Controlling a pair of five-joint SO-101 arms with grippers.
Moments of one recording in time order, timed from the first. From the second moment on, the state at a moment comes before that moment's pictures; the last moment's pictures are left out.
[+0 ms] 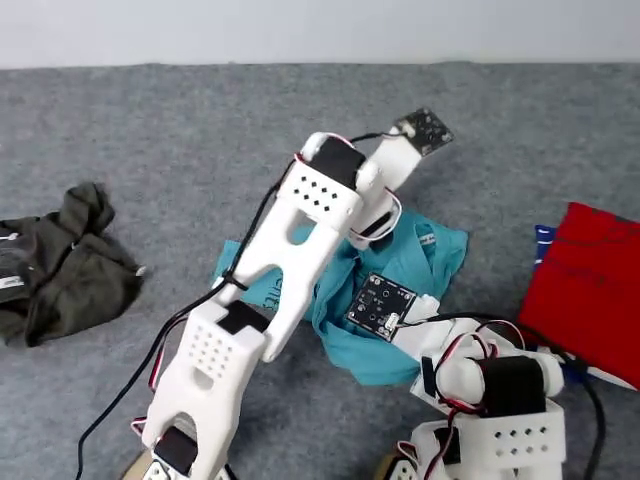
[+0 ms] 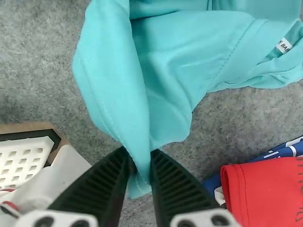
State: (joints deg) left arm 30.2 43.5 -52.7 99.3 -10.7; right arm -9.3 -67.3 47.3 100.7 51.9
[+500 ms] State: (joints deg) left arm 30.1 49.9 -52.7 99.3 -10.7; right arm -9.3 -67.3 47.3 100.7 51.9
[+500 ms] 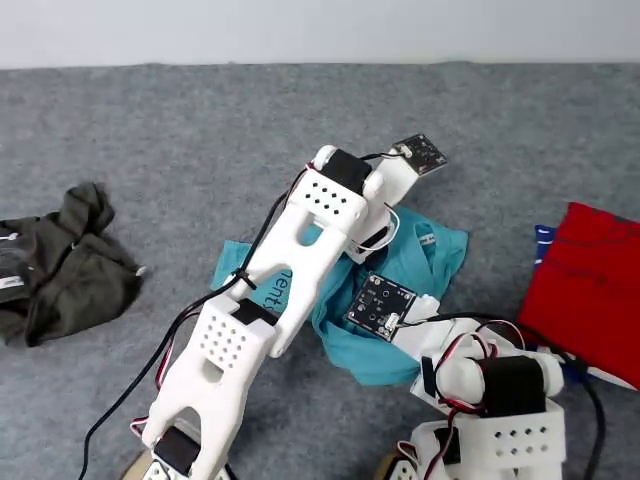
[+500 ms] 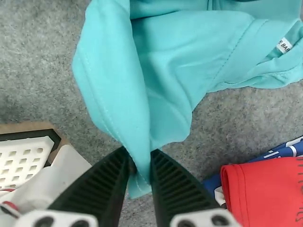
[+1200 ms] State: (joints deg) left arm 30.6 49.9 -59.2 97.3 -10.7; right arm -9.3 -67.3 47.3 100.7 51.9
